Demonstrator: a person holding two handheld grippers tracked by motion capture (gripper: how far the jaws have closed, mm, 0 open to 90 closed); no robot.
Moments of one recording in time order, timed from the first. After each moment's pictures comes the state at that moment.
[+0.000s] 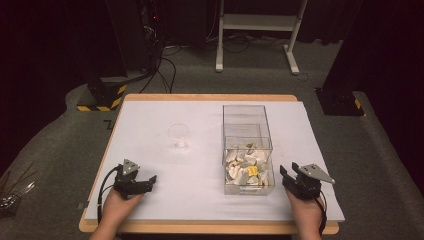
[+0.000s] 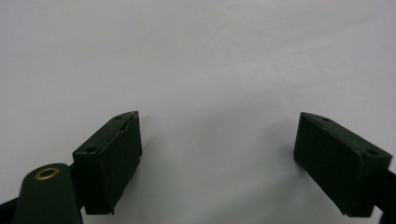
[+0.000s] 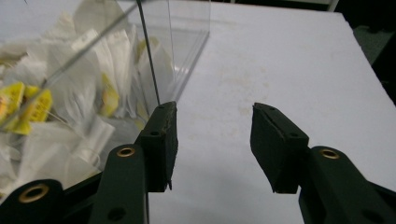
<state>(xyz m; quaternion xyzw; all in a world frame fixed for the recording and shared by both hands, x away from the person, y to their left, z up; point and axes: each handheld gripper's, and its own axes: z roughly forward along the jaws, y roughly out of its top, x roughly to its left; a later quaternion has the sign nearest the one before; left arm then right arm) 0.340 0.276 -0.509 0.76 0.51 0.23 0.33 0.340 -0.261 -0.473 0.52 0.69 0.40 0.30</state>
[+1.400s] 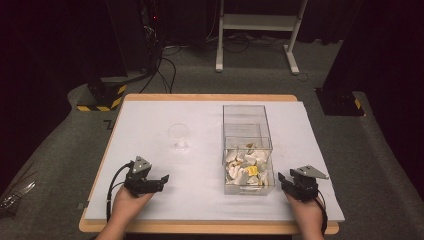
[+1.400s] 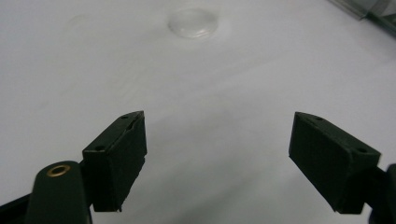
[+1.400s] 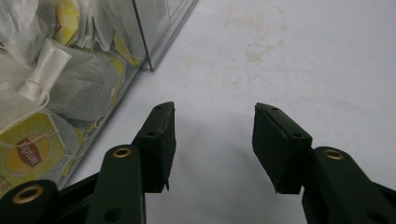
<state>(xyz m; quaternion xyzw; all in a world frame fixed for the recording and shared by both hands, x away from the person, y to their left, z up) 0.340 0.235 -0.480 0.78 0.46 0.20 0.37 0.351 -0.268 -0.499 0.52 0.74 0.35 0.25</state>
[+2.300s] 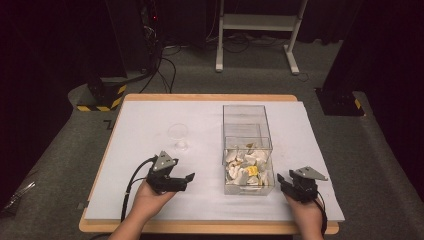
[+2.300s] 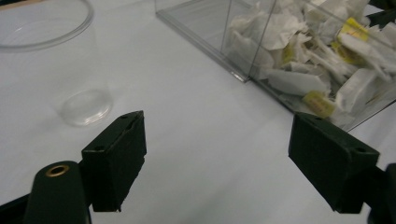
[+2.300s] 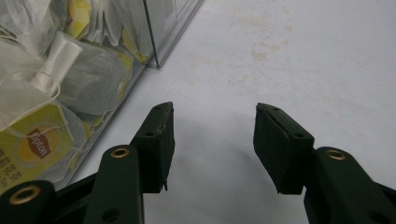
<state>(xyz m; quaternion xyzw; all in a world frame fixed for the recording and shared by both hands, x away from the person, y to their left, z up) 0.342 0.164 -0.445 0.80 0.38 0.17 0.44 0.348 -0.266 -0.499 0.51 0.74 0.36 0.25</state>
